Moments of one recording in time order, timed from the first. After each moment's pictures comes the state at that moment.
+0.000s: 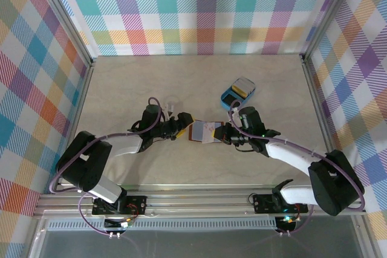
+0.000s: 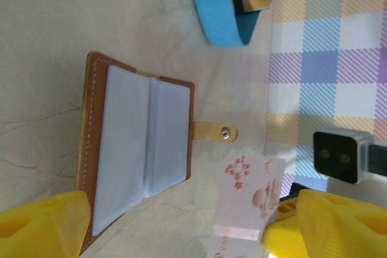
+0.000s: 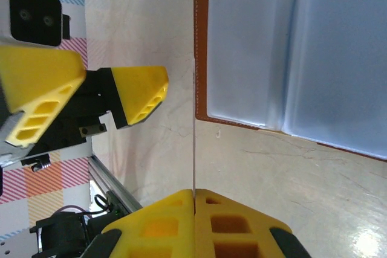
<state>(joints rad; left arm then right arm) -0.49 1.54 0.59 0.42 0.55 -1.08 0.54 1.28 0.57 0.03 -0.55 0.87</state>
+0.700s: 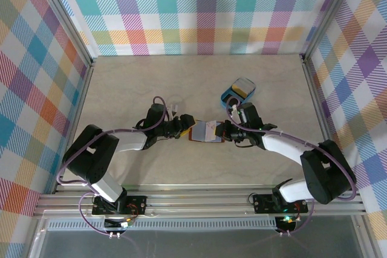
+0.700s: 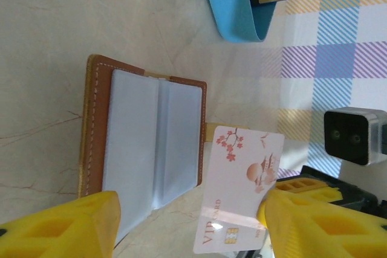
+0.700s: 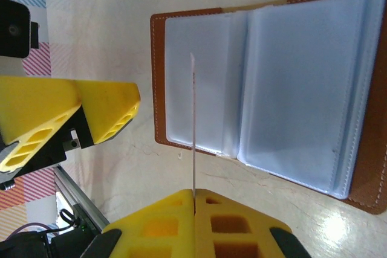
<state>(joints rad) -0.51 1.60 0.64 0.40 0.53 -1.05 0.51 1.39 0.64 -0.04 -0.51 0.76</state>
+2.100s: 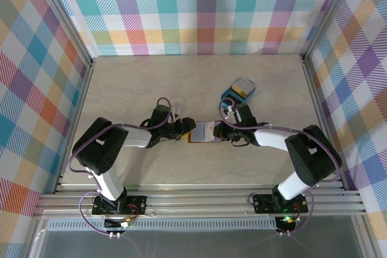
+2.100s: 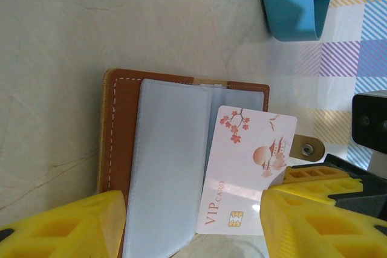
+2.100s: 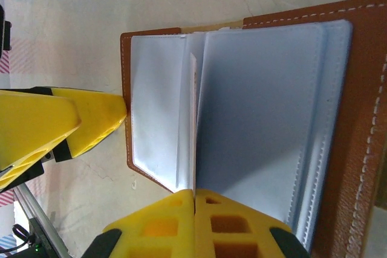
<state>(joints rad) -0.52 1.74 0.67 0.42 0.51 -0.99 0.51 1.57 0.66 0.06 -0.48 0.68</state>
